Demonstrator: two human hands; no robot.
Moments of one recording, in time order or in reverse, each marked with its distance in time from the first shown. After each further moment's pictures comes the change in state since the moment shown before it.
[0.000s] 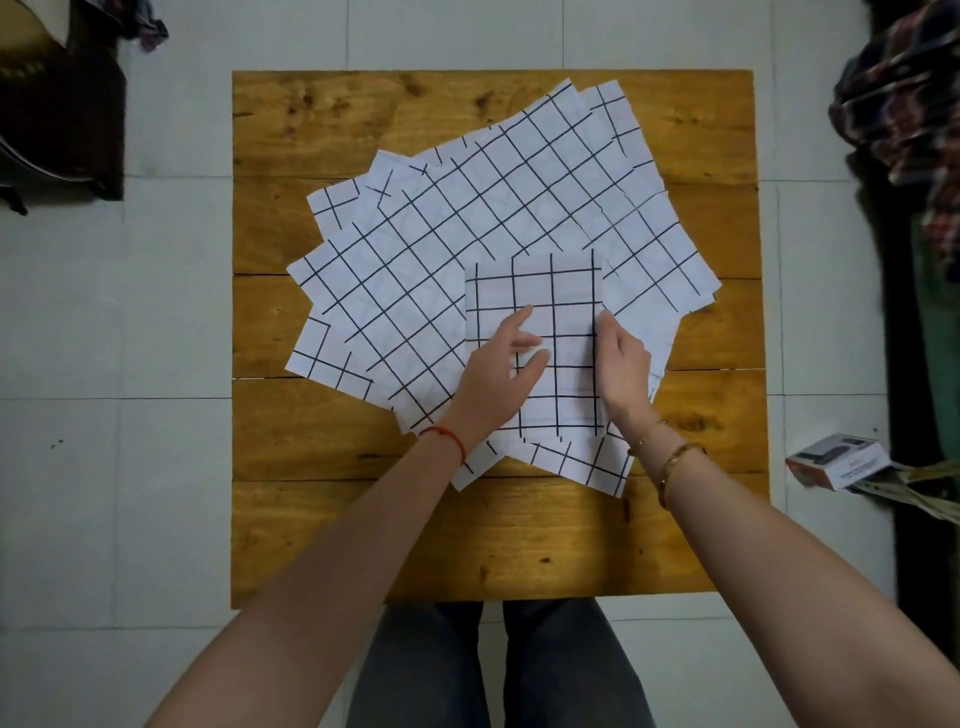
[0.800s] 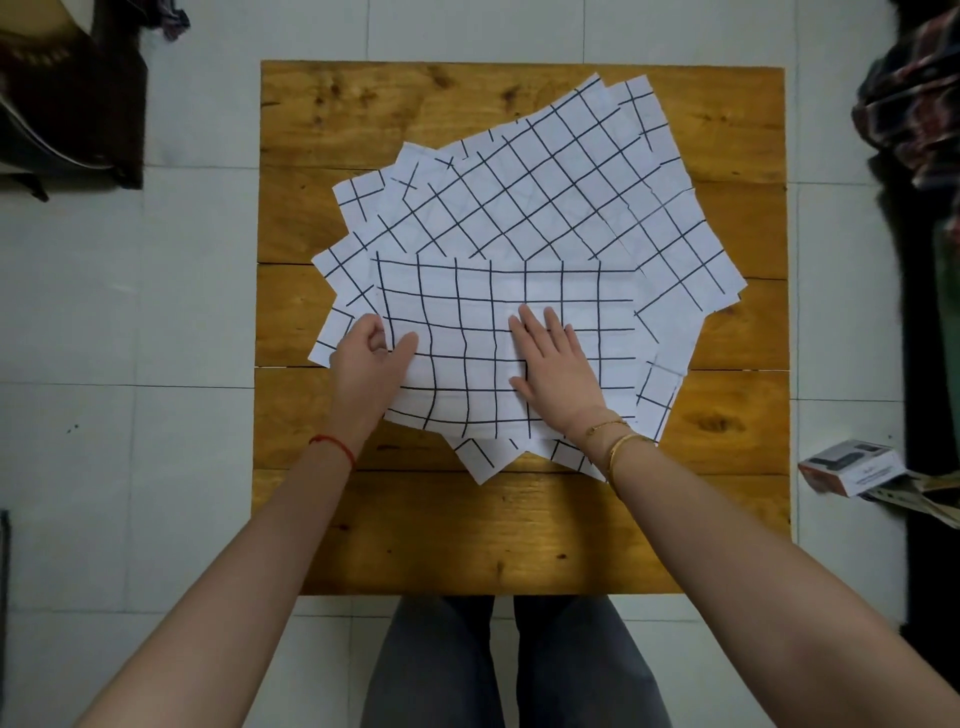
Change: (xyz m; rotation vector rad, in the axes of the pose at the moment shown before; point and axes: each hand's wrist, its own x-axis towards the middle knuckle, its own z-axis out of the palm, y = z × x) left_hand -0.030 -0.042 -0.116 0.058 0.417 -0.263; right_hand -0.014 0.003 0.066 -1.037 -0.429 -0.620
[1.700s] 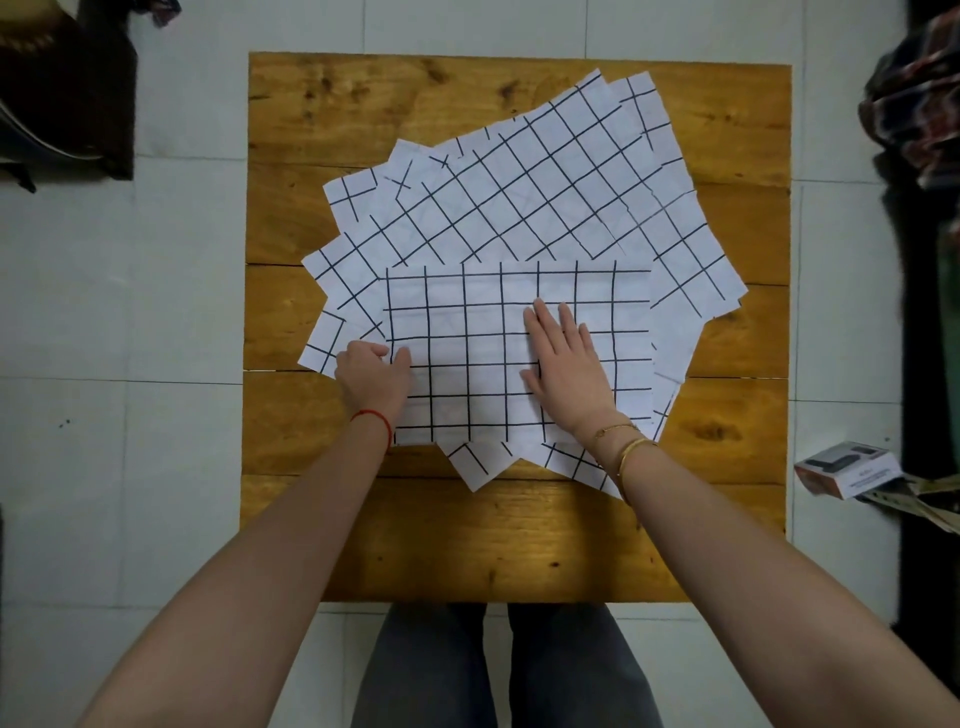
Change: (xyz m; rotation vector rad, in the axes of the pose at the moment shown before) left_hand 0.028 -0.031 0.040 0.206 0.155 -0.283; right_hand 0.004 0.017 -0.005 0.023 0.026 0.060
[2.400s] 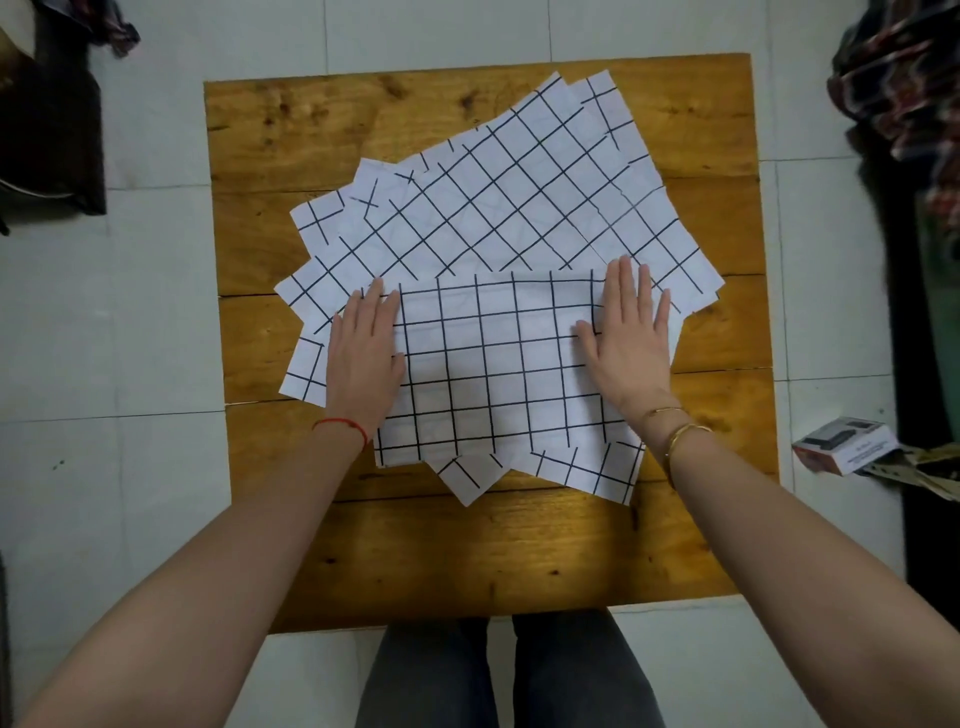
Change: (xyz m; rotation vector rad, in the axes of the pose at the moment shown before) left_hand 0.025 0.021 -0.005 0.597 -0.025 0.845; right_hand -0.002 0.067 -0.026 0.000 0.249 0.315
